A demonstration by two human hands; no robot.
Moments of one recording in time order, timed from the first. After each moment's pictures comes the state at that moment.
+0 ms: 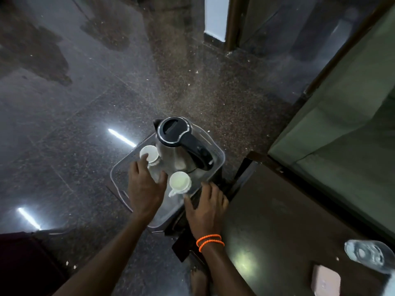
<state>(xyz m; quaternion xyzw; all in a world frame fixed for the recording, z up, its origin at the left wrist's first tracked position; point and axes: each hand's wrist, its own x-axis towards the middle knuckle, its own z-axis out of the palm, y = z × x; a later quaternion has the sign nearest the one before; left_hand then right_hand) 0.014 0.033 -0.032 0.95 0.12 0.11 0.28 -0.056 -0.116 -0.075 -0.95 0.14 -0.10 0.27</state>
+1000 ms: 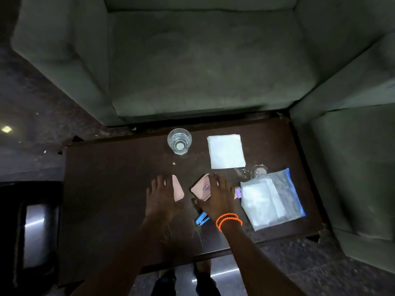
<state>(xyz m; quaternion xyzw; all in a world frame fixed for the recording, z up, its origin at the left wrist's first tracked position) -0.266 -0.390 -0.137 0.88 -0.43 -0.22 0.04 -0.425 -0.495 -0.148 -0.83 0.50 0.05 0.26</state>
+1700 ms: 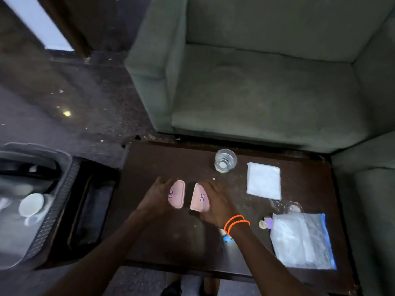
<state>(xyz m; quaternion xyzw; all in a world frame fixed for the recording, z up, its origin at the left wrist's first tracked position) -0.160 -0.306 -0.055 0.86 -0.37 -0.32 0.17 -0.325 -0.468 -0.078 -0.92 0.22 0.05 0.32</state>
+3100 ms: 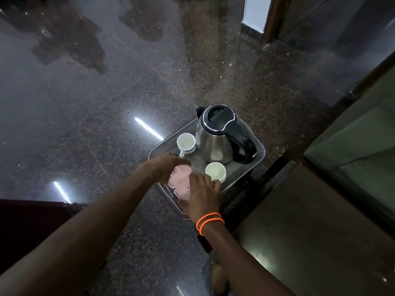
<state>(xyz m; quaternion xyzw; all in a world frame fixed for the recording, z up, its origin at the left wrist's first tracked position) 0.076 0.129 -0.028 0.92 -0.22 -0.33 0.01 -0.037 -0.029 -0.064 -0.97 -0.06 0.08 0.21</state>
